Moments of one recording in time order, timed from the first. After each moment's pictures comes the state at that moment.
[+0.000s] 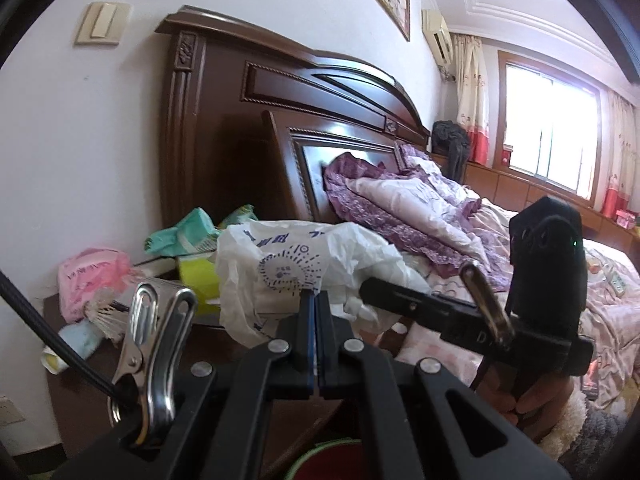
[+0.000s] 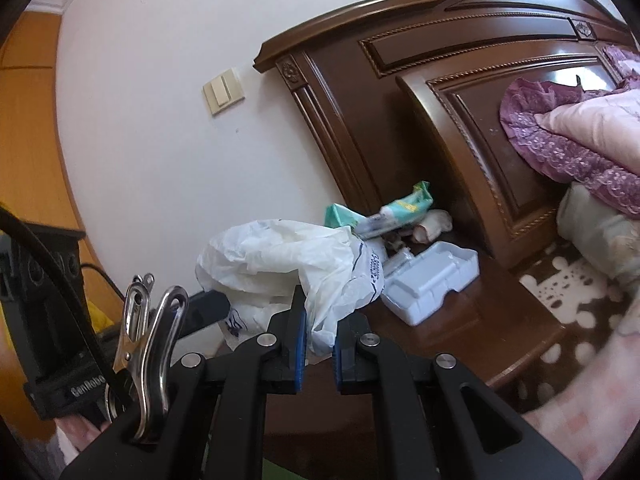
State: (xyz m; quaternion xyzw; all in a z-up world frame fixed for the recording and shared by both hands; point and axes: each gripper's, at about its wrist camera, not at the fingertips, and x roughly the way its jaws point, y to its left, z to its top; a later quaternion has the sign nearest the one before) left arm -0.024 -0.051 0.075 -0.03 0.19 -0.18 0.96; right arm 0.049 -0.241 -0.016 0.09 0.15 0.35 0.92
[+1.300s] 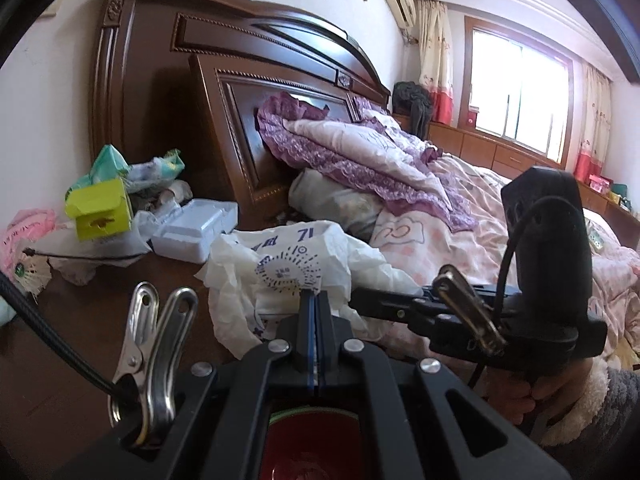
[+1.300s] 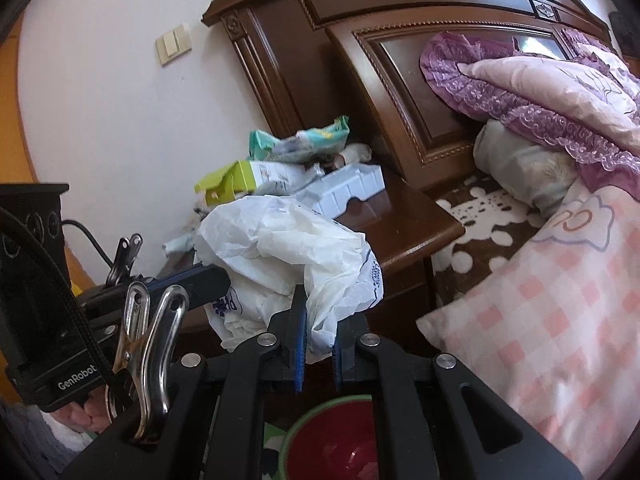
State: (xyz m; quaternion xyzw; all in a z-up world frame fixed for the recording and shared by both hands) left arm -0.028 -0.124 0.013 0.00 0.25 -0.25 0.94; right arm 0.025 -0.299 -0.078 0.04 0.23 0.26 0.94
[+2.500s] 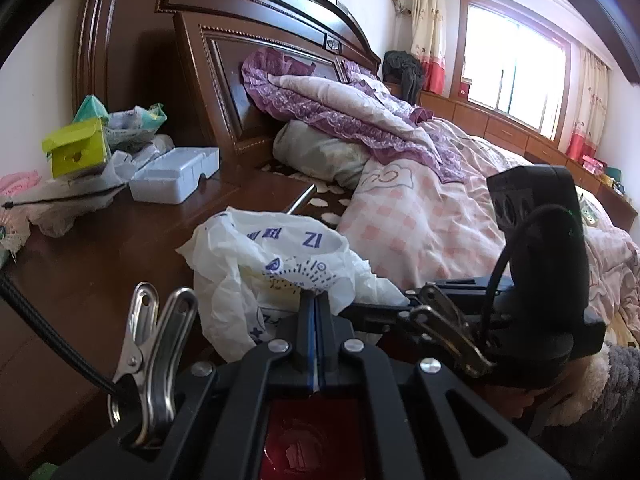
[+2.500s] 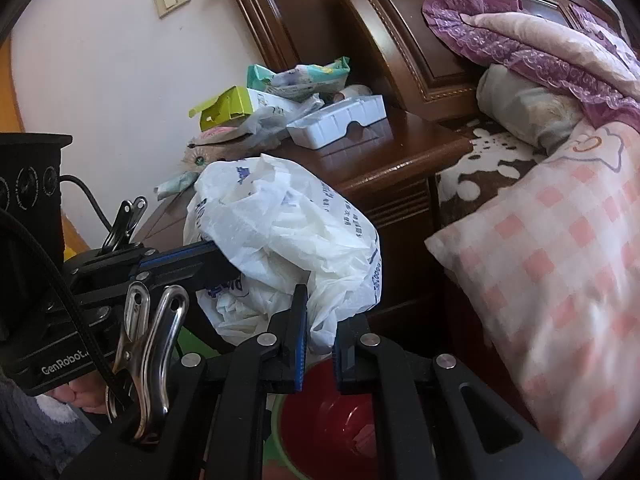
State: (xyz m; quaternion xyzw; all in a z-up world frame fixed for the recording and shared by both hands) left arm -0.041 -0.132 -0.023 0.01 0.30 -0.26 0.92; right arm 0.017 -0.289 -0.127 0.02 0.30 0.26 0.92
